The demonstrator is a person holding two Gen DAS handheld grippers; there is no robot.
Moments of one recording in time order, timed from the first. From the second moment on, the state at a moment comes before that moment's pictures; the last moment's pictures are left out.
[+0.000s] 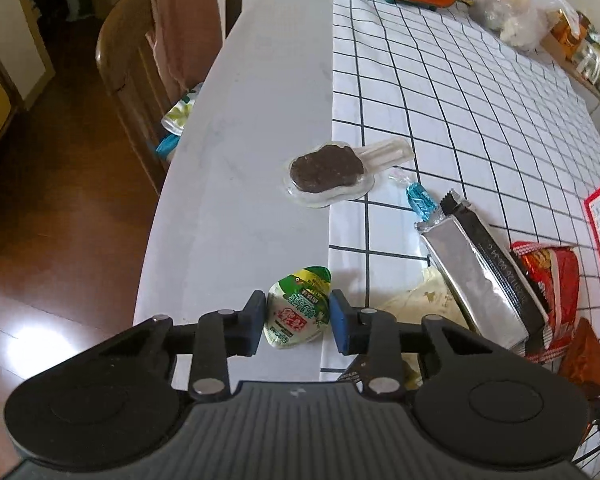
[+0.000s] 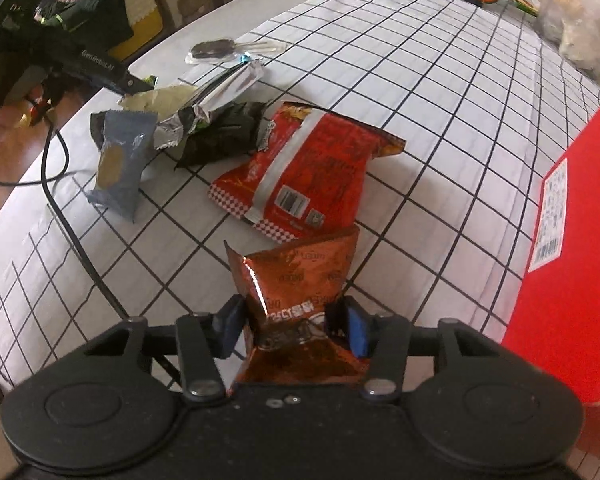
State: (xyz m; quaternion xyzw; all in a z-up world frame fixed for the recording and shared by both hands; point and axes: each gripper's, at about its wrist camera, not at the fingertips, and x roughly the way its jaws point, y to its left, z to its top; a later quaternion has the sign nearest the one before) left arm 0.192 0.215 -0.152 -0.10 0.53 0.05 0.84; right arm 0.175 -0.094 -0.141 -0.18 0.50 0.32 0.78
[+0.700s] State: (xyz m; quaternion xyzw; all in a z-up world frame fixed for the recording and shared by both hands) left arm 0.147 0.211 -0.099 -0.14 0.48 0.08 0.86; right arm 0.151 -0.115 -0.101 -0.12 0.47 0.29 0.83
